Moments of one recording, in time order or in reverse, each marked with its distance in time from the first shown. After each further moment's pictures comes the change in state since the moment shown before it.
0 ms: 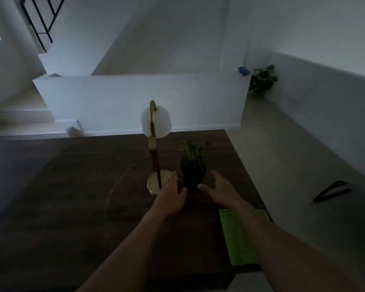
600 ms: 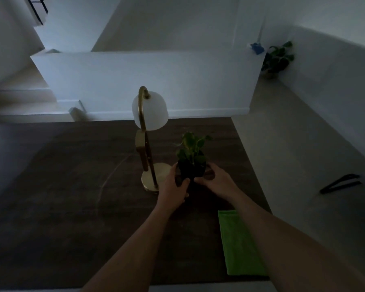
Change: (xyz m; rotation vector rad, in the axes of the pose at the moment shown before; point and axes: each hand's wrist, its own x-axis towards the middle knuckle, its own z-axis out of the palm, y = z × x) left_hand 0.030 0.012 0.027 -0.279 0.154 -0.105; right_hand 0.046 0.011 -0.003 0.128 -0.116 -0.023
